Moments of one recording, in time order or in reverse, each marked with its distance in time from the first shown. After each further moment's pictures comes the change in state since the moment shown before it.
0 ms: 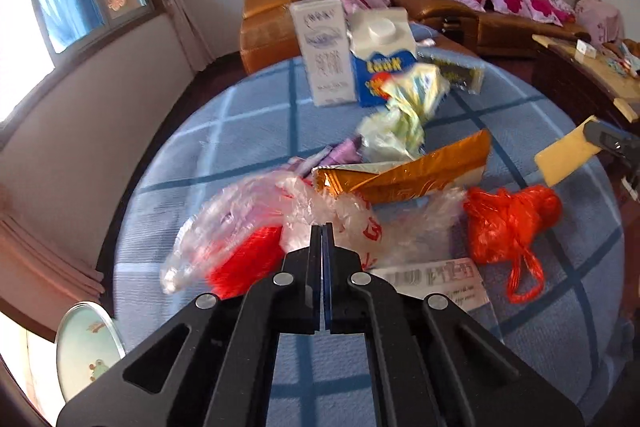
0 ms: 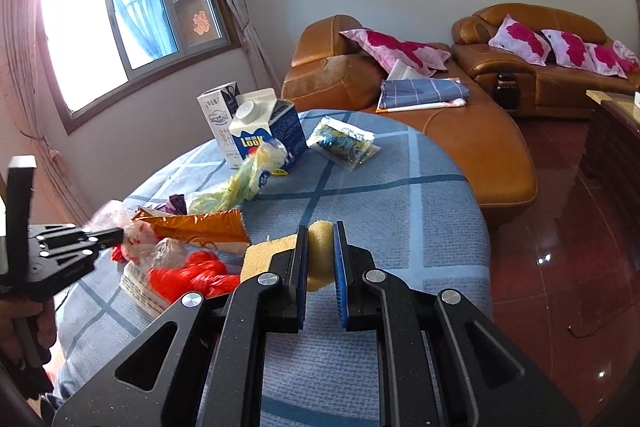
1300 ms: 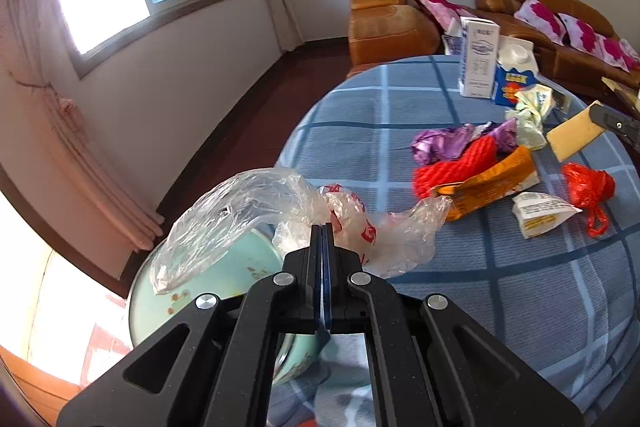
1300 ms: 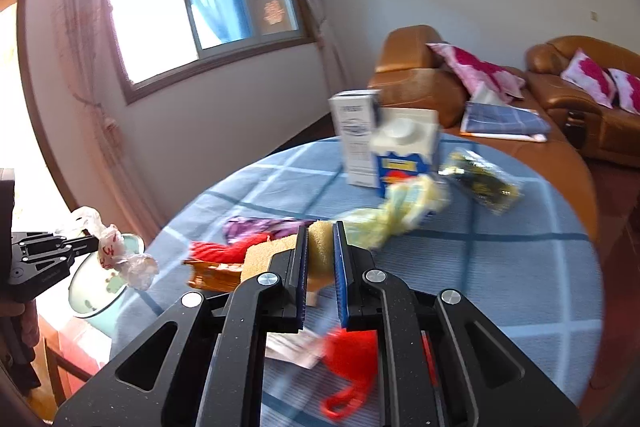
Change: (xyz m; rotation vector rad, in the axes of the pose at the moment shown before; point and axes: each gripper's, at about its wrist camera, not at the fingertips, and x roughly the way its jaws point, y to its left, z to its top) left arm -0.072 0.135 -0.074 -0.200 0.024 0.213; right arm 0.037 0.127 0.022 -0.163 0.008 0.203
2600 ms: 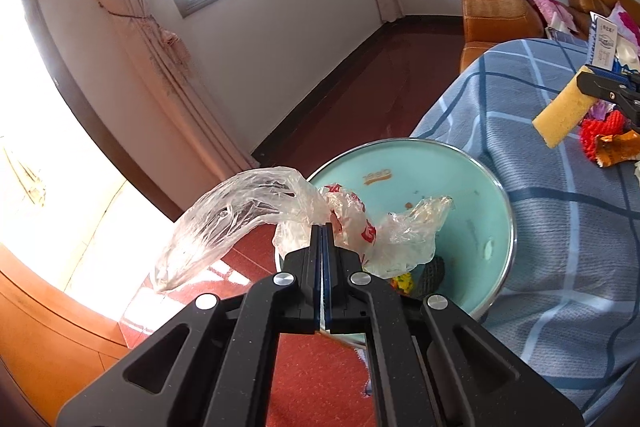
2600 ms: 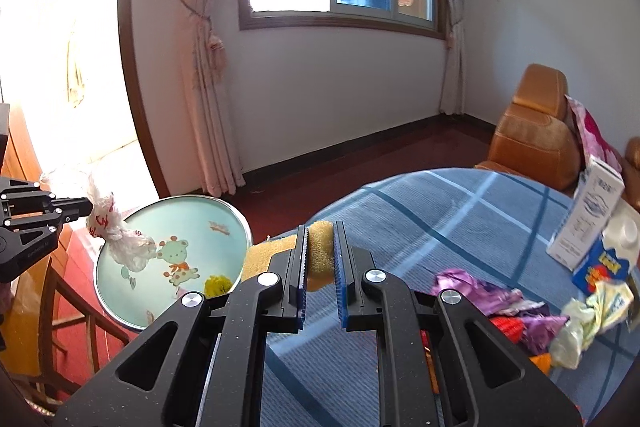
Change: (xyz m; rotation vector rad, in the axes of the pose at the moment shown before) left arm -0.014 0.139 -0.074 -0.144 0.112 0.292; right arm 0.109 0.202 0.002 -0.377 0.091 0.245
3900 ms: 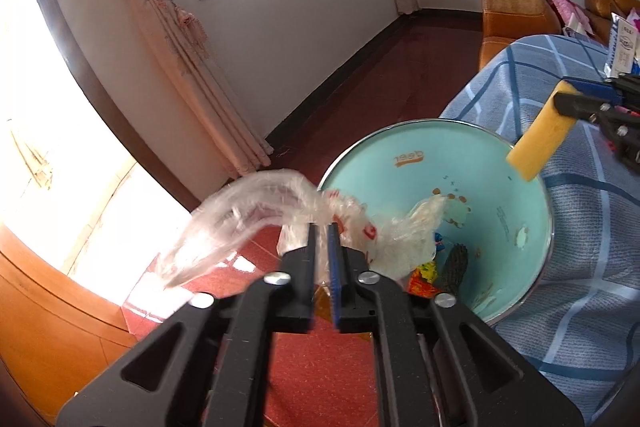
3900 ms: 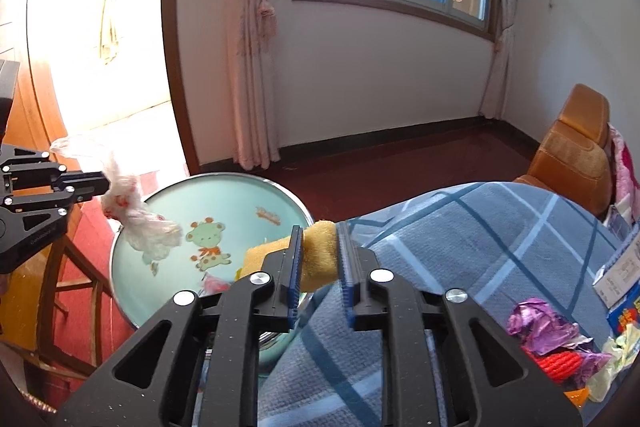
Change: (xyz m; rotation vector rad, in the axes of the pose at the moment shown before) left arm 0.016 0.020 -0.013 -0.033 0.031 0.027; right arm 0.046 0.061 0.006 -0.132 0.083 0.099
